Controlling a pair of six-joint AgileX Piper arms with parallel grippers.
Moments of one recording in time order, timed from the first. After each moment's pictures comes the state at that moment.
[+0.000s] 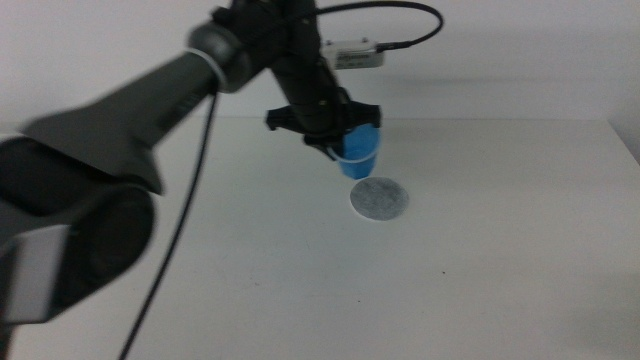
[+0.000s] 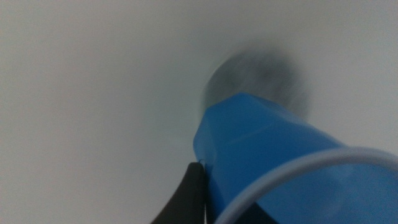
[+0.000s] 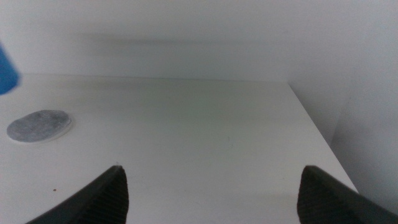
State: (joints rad) left arm -0.49 2.31 -2.22 -0.18 1.21 -0.22; right arm -0.02 0.00 0.00 -0.03 0.25 -0.02
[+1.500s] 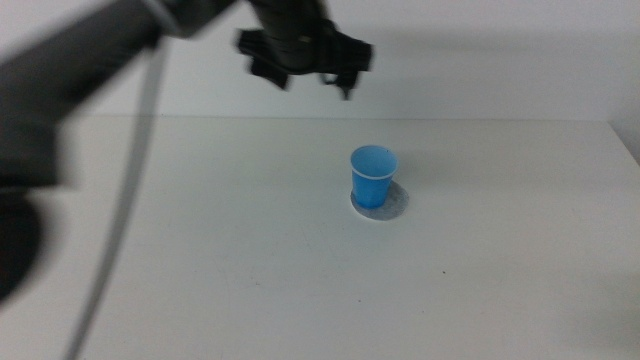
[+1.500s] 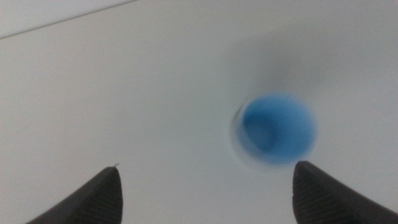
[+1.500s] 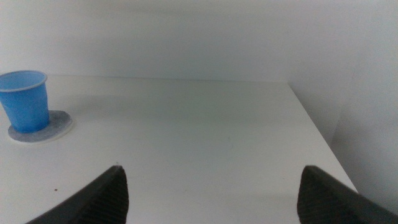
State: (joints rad) left arm -0.54 2.06 -2.15 0.06 1.21 -0.23; right arm -0.02 0.00 0.00 -0.03 0.25 -0.02
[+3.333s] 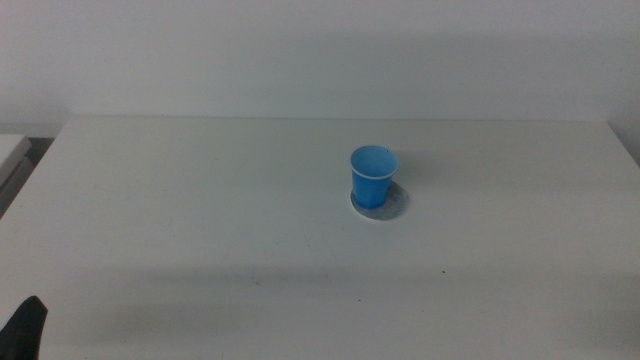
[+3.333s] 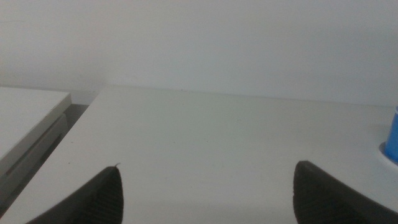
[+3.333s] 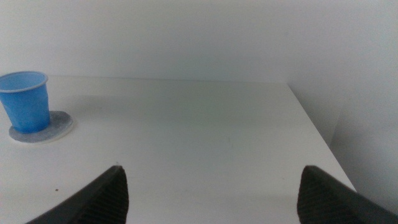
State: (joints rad) left arm -0.05 0.01 0.00 0.08 0.21 -0.21; right arm -0.02 0.00 0.00 -0.03 0.25 -0.02
